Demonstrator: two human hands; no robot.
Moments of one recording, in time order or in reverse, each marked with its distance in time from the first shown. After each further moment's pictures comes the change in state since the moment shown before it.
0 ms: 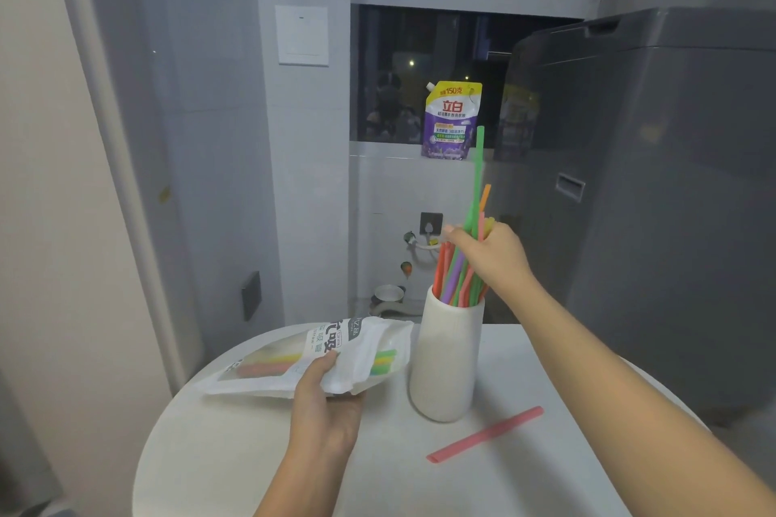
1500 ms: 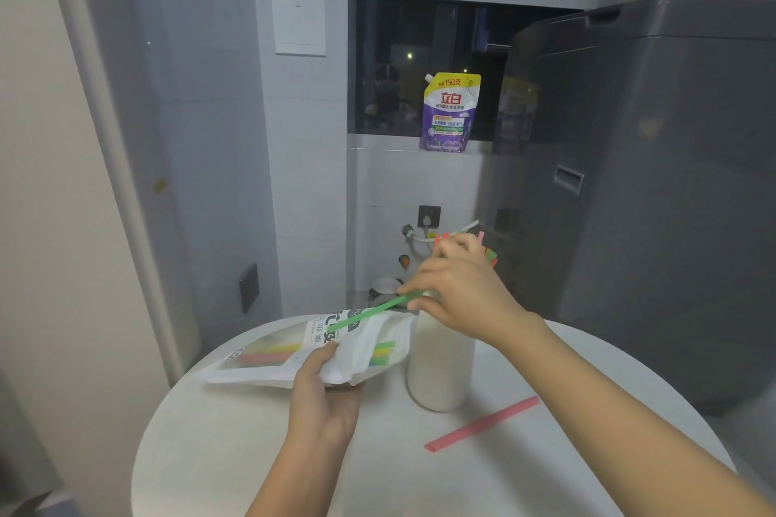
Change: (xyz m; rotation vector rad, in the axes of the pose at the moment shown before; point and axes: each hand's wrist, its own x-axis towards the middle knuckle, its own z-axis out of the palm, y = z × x) left_hand -0.001 0.000 0.003 0.012 -0.056 -0.001; right_hand -0.048 -0.003 0.009 -0.750 -0.282 -0.800
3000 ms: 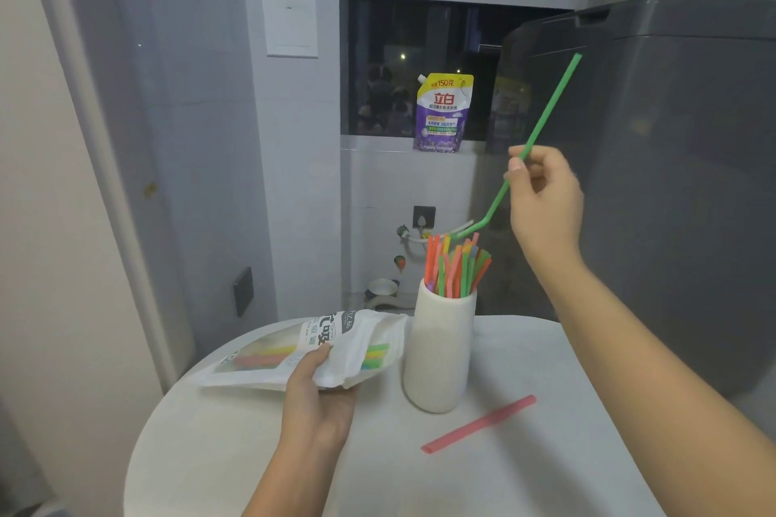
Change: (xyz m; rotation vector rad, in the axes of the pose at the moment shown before) left_hand 0.000 0.003 -0.002 0.023 0.001 -0.012; right_hand 0.013 0.039 -0.063 0.612 0.831 0.697
